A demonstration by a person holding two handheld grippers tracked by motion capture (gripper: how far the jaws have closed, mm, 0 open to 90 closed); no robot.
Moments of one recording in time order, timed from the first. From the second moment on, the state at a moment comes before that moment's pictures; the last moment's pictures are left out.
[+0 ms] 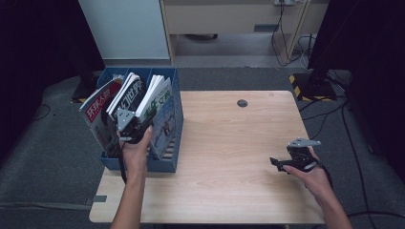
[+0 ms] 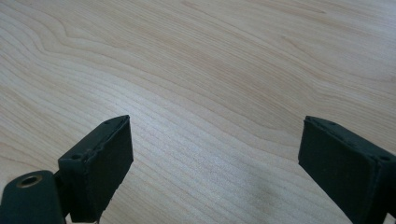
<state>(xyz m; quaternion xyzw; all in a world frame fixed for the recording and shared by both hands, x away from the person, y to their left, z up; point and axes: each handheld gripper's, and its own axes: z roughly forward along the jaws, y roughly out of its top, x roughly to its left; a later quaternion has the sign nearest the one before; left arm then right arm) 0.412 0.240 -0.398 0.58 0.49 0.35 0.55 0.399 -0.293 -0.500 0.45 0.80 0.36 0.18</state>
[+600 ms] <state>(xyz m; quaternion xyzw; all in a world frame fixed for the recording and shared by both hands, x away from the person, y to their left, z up) 0.406 0.249 -0.407 0.58 0.49 0.34 0.55 0.399 -0.291 -0.501 0.44 0.80 0.35 0.17</state>
